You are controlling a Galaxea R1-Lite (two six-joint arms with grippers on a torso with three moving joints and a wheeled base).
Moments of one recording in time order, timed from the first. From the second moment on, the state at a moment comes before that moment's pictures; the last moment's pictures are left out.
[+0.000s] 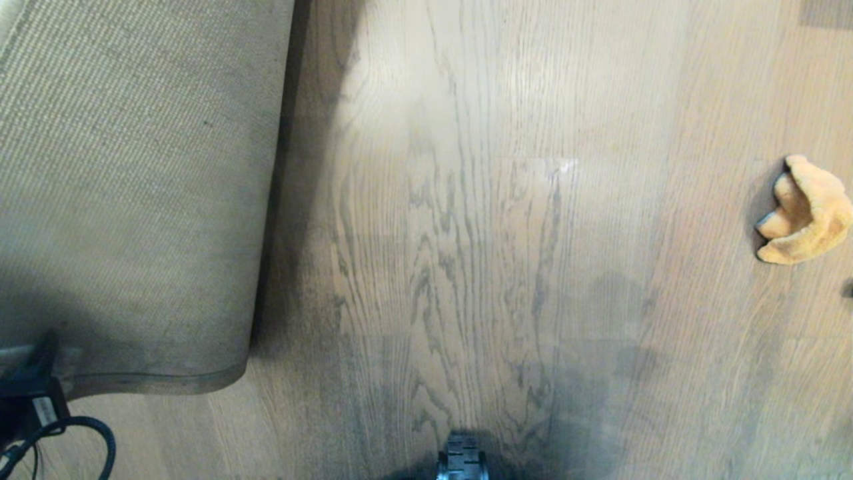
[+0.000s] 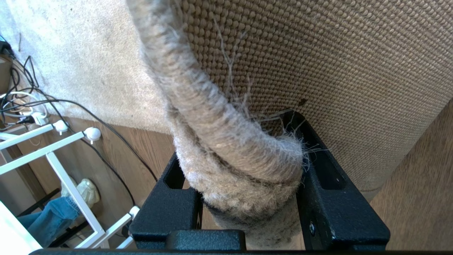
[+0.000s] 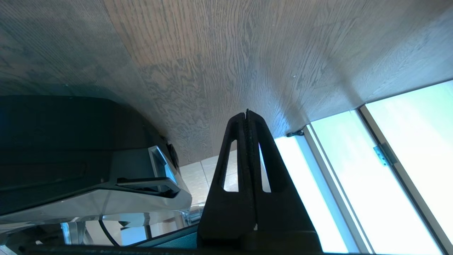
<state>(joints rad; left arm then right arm) -0.05 0.95 -0.05 -0.86 0.55 0.26 -0.47 0.79 0.00 -0.06 0.04 -0.18</state>
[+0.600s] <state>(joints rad) -0.06 0.95 -0.04 -0.86 0.55 0.25 -0.48 0.78 0.00 -0.06 0.04 -0.18</state>
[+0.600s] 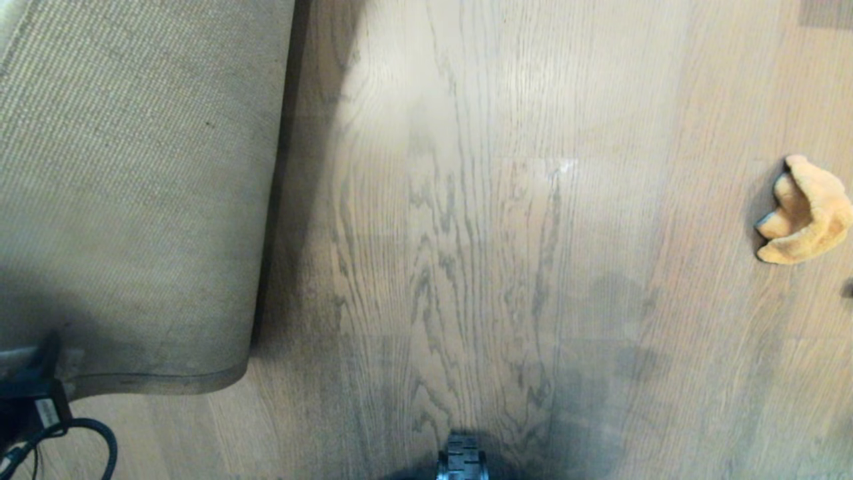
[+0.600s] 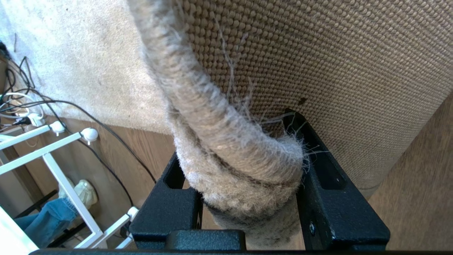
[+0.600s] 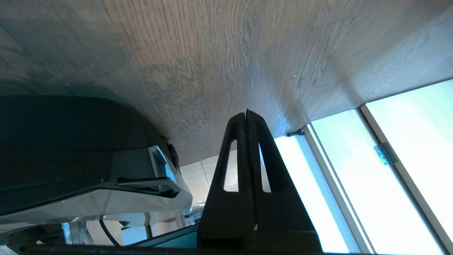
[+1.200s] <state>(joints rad) -0.07 0.95 -0.04 -0.86 0.55 0.25 -0.35 0.74 0.00 -0.06 0.04 -0.18</state>
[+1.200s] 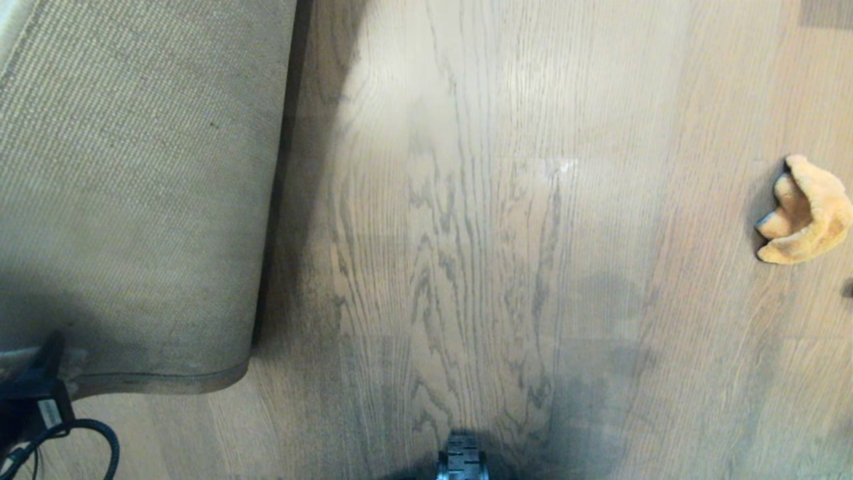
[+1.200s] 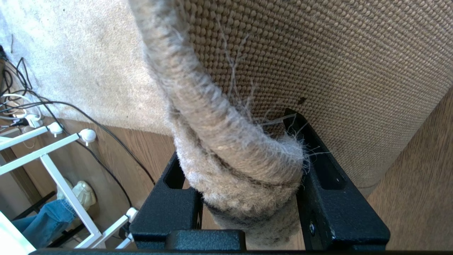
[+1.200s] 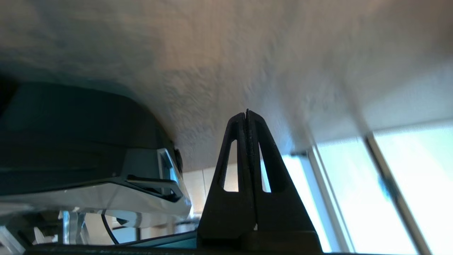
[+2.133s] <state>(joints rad) -0.07 0.95 -0.04 -0.86 0.55 0.25 -0.01 0.09 0.00 -0.06 0.04 -0.17</state>
